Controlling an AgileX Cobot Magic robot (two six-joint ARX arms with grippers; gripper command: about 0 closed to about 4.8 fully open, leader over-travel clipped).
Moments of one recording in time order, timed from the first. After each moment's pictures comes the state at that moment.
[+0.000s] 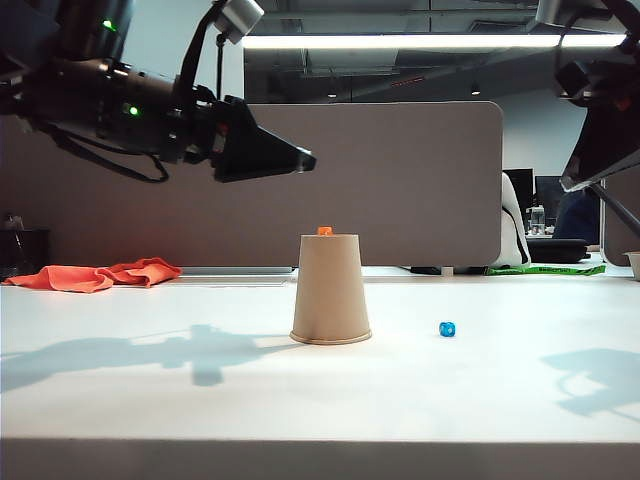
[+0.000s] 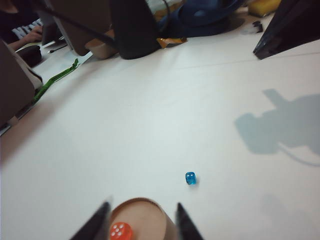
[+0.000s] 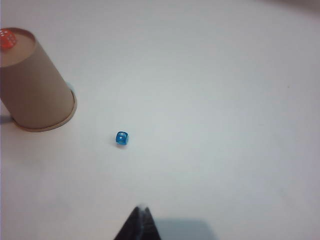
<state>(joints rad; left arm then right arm) -0.42 1.56 0.78 0.54 0.75 0.55 0.41 0.90 0.56 -0.19 0.05 -0.05</state>
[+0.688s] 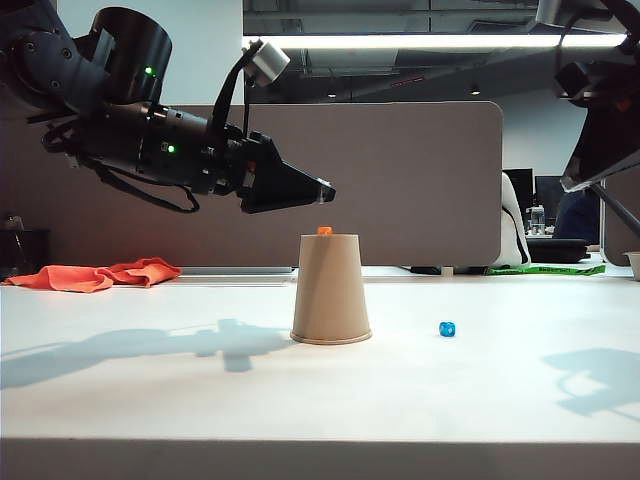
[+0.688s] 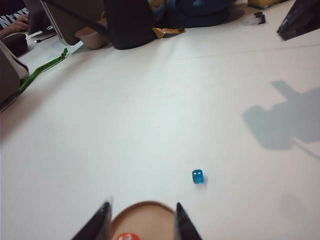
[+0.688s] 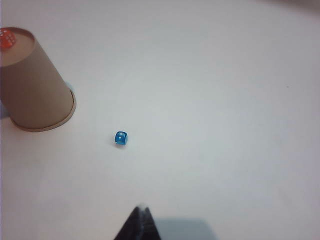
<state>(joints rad) -0.42 1.73 0.89 0.55 0.78 0.55 0.41 0.90 0.56 -0.19 0.05 -0.05</state>
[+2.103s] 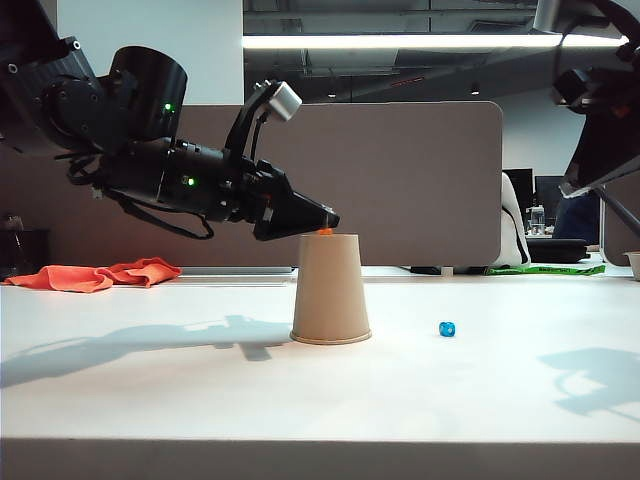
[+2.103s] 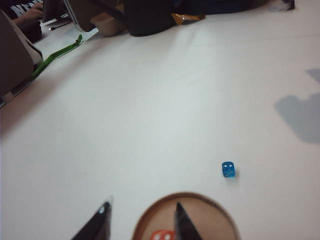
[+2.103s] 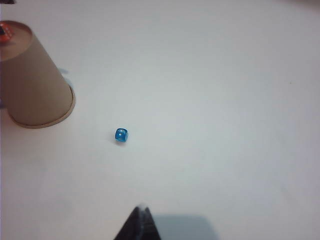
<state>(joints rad) -0.41 1.85 0.95 0.63 0.74 0.52 0.41 0.91 0.56 -0.19 0.05 -0.05</state>
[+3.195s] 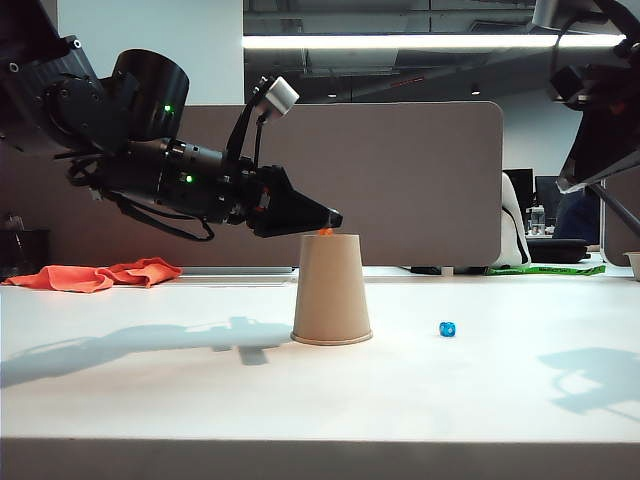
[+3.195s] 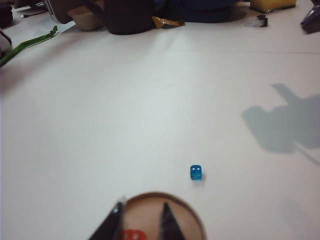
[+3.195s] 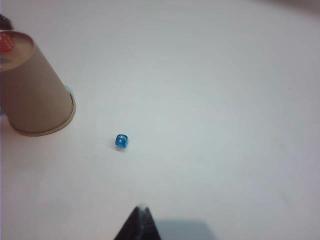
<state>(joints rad) -0.41 1.85 0.96 0.58 0.81 0.43 0.41 0.91 0.56 -0.17 0.05 -0.05</state>
